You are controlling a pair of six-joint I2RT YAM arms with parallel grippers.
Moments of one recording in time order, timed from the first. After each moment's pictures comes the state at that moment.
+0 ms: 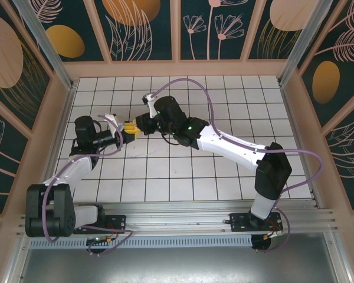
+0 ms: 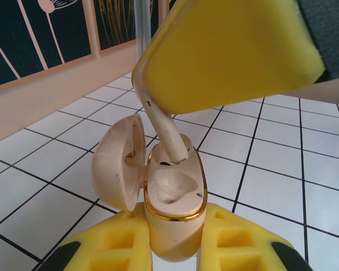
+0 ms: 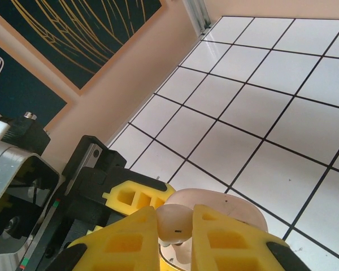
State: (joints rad) left arm -0.01 1.26 0.58 0.38 1.13 0.25; right arm 0.97 1.73 1.50 -0.17 -0.06 0.44
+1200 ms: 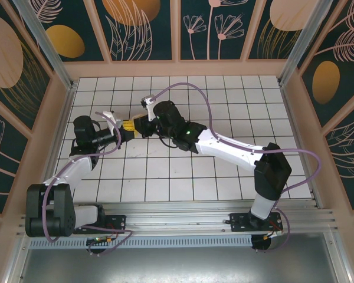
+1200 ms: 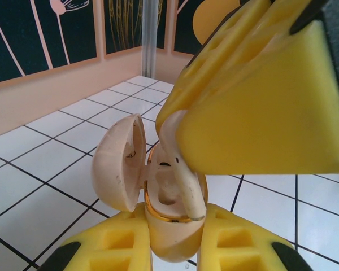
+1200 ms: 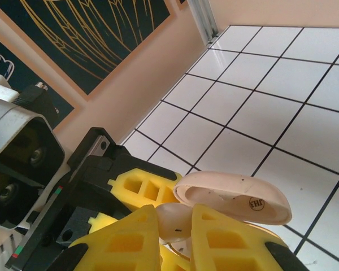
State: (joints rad) left arm -0.01 1.26 0.58 0.46 1.12 0.10; right arm 0.99 1.73 1.44 -0.07 -0.04 0.44
